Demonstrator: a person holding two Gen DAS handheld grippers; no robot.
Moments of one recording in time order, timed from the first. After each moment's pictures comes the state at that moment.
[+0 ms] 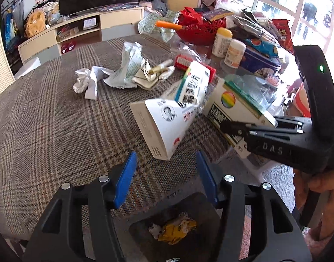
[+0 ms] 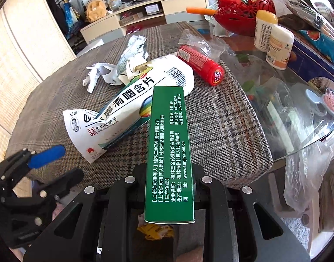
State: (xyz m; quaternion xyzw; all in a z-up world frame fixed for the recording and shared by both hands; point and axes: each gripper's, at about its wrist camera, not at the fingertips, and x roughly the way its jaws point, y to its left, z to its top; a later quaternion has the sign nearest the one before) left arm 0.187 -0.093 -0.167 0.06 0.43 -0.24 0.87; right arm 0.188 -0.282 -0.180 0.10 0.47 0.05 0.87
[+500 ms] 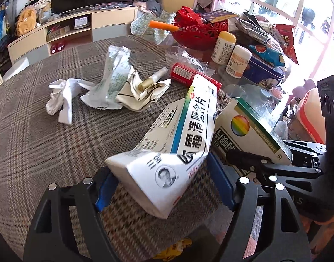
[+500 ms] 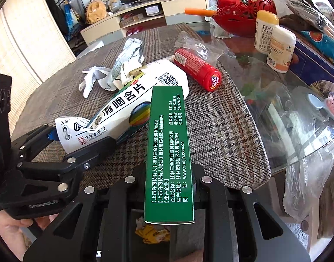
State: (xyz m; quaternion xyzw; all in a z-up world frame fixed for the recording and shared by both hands) left arm 0.245 -0.132 -0.185 0.06 0.43 -0.28 0.86; right arm 0.198 -0.292 -0.184 0.11 0.47 0.05 0.88
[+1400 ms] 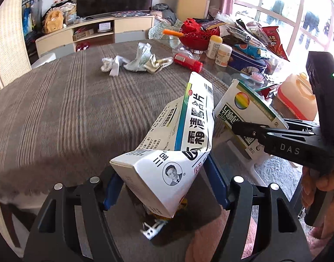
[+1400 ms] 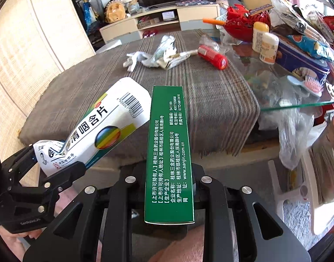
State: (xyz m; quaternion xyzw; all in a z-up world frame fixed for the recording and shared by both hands) left arm 0.051 -0.046 -0.148 0.04 0.41 -0.21 0.88; right arm 0.060 -0.248 -0.150 0.09 0.45 0.09 0.88
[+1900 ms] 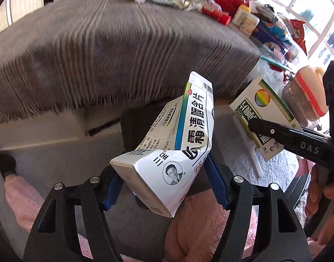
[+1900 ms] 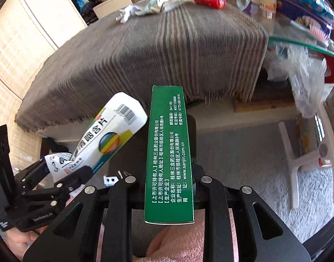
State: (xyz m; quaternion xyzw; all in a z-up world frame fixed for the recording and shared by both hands) left arm 0.023 -0.022 -0.255 -0.03 0.52 -0.17 0.84; right arm 0.028 -0.237 -0.233 0.11 0.52 0.09 0.84
